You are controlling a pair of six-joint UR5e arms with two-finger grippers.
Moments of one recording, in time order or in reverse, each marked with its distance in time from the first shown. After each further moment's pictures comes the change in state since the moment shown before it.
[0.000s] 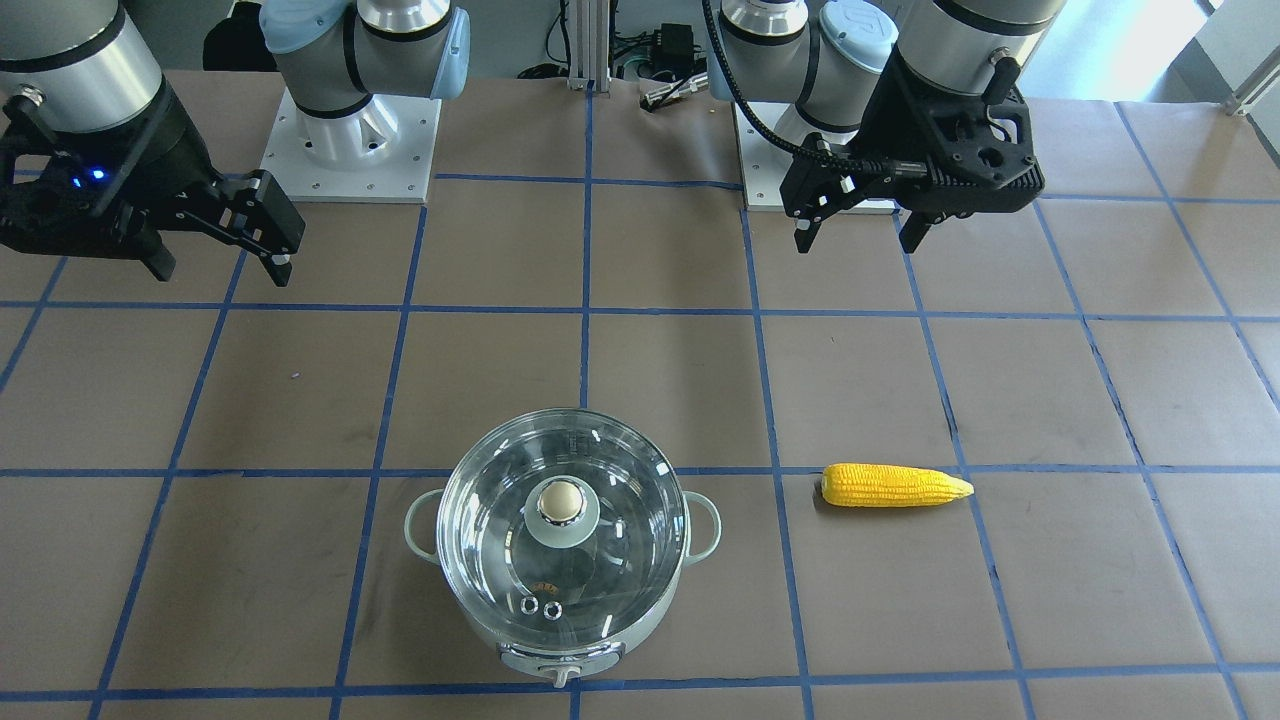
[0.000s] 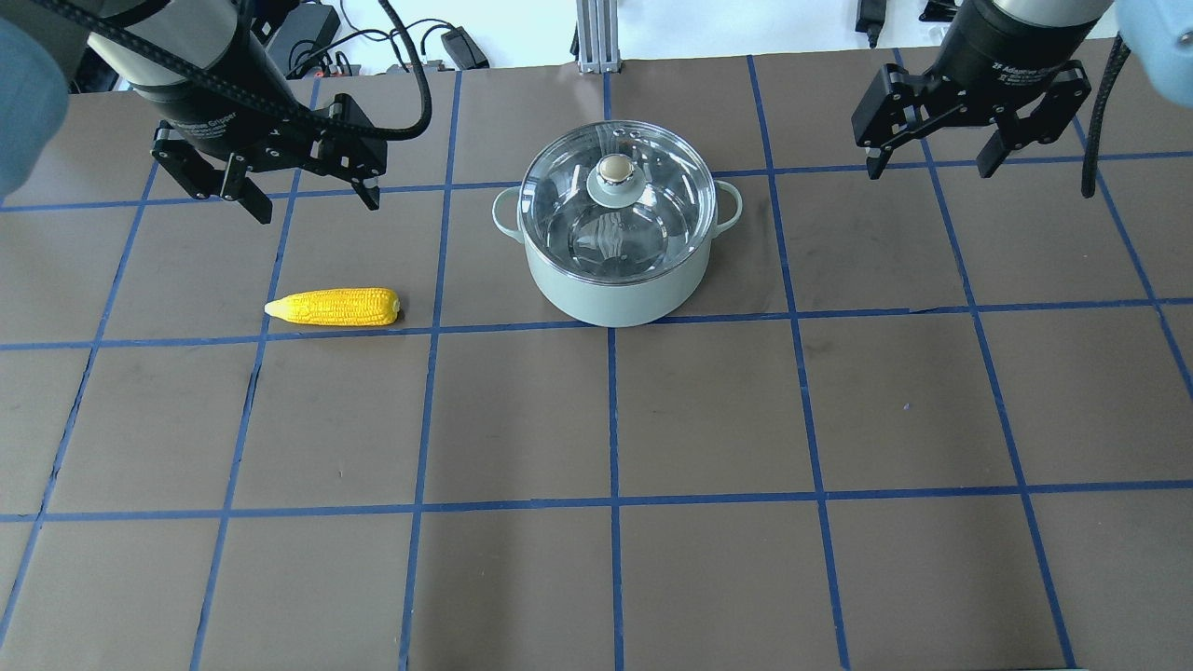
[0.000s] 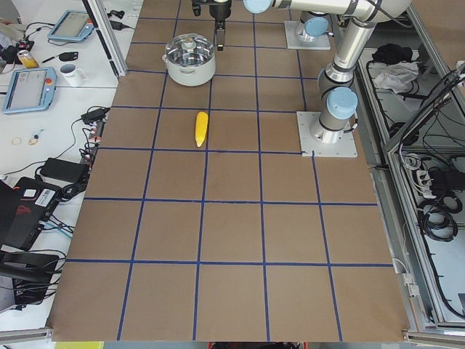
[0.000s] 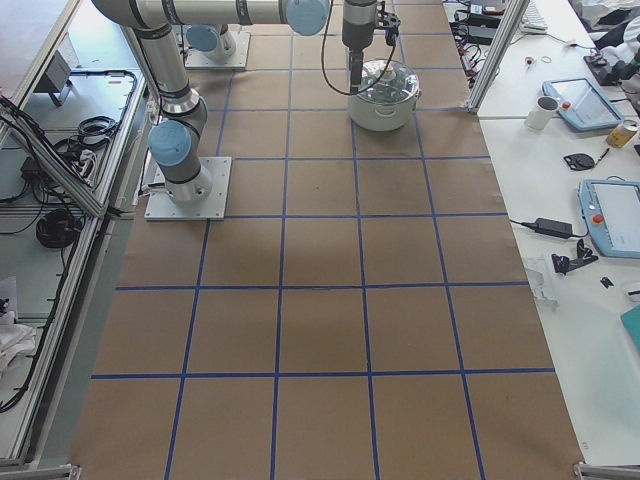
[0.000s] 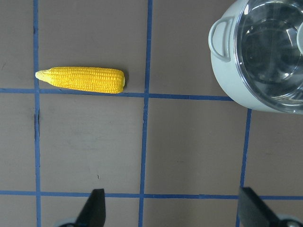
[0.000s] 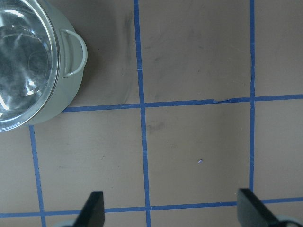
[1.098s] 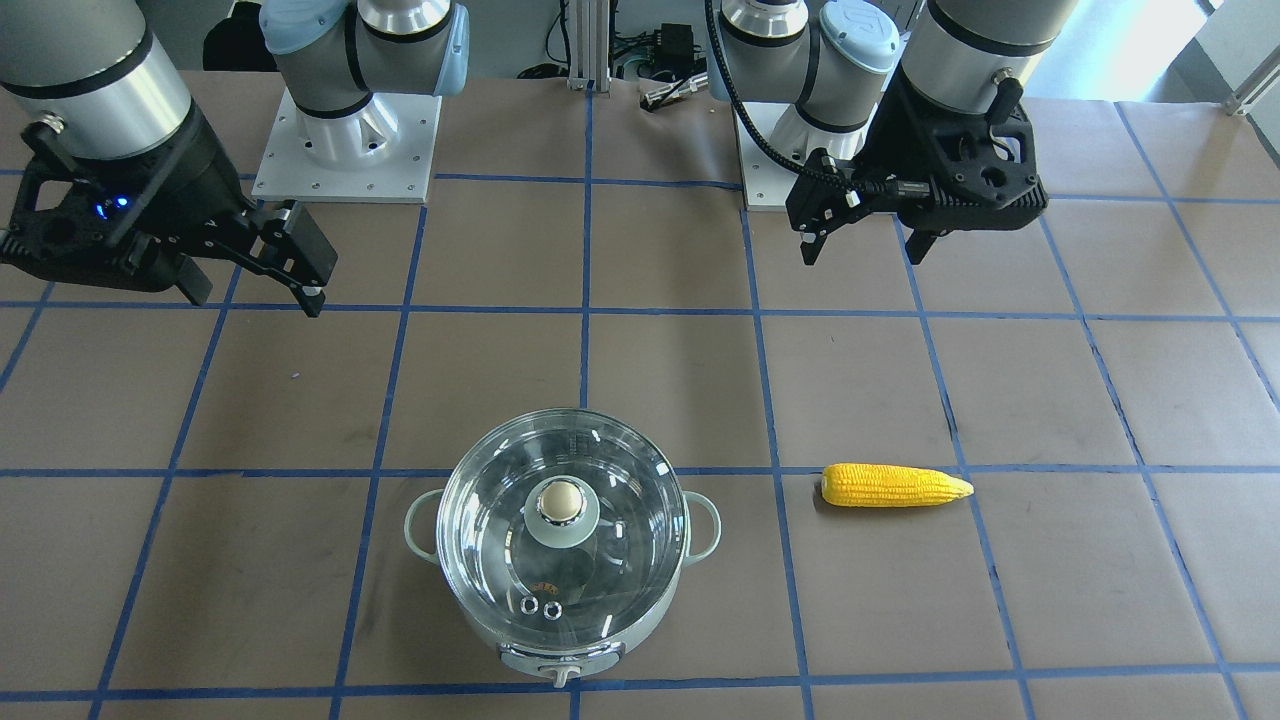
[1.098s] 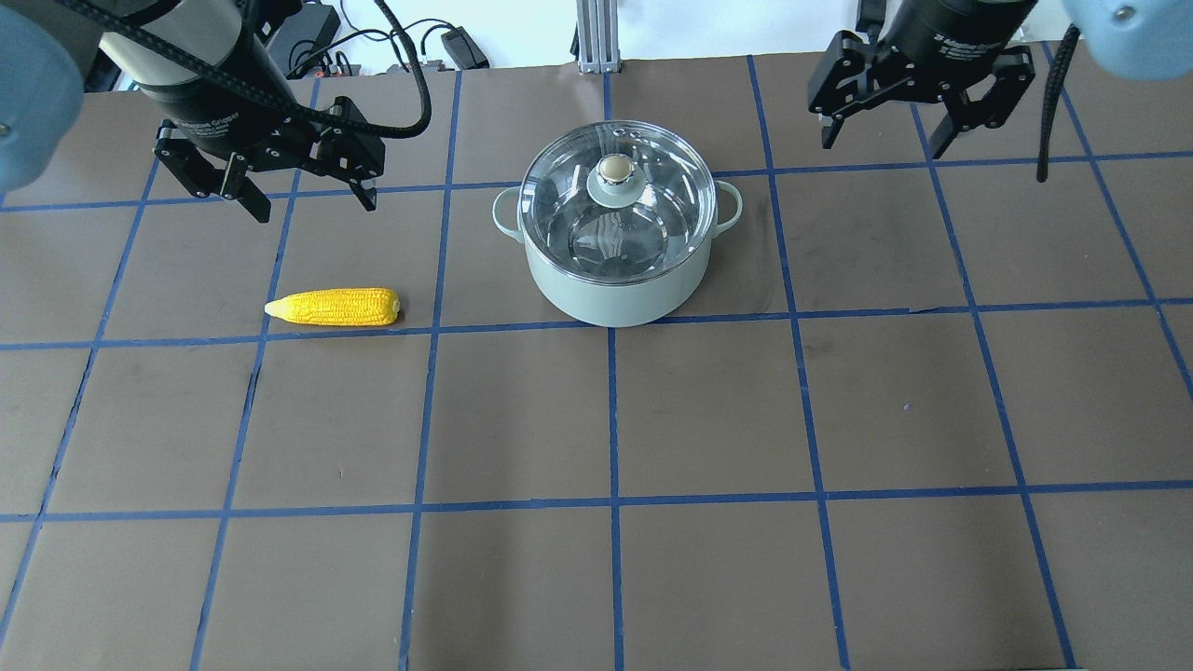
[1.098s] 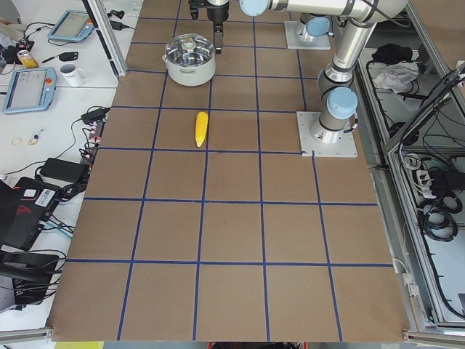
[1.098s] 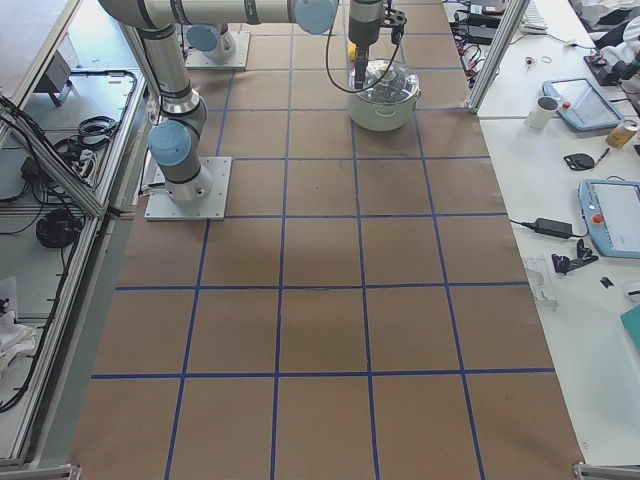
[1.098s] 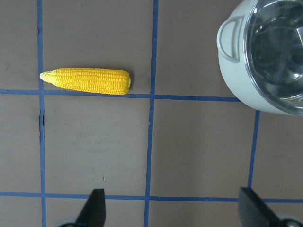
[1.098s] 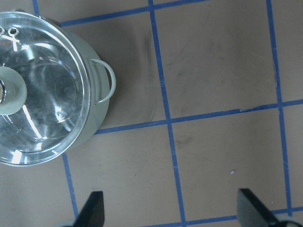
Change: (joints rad) left arm 0.006 -0.022 0.002 0.005 0.016 0.007; right arm 0.053 0.063 -0.061 -0.030 0.044 0.152
